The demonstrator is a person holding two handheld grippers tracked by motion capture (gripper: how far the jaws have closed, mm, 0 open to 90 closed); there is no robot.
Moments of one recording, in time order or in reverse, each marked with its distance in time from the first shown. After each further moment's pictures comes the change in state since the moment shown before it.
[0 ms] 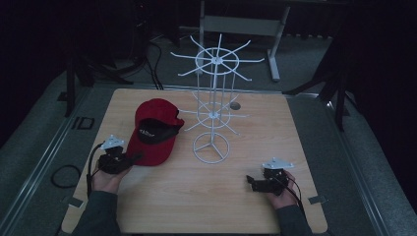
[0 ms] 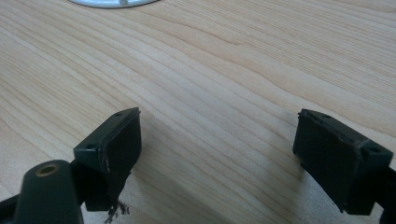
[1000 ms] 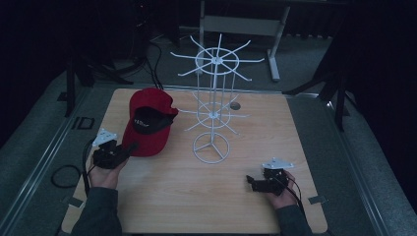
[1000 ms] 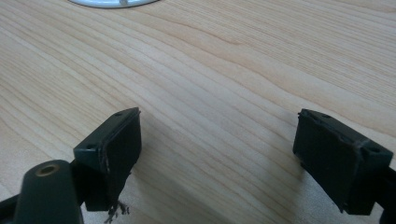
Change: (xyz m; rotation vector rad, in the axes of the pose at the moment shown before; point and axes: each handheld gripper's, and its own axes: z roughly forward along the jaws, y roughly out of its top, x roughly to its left) left arm -0.003 0.019 -0.018 -0.145 0.070 -0.026; right arm 0.000 0.000 0.000 -0.001 0.000 -0.001
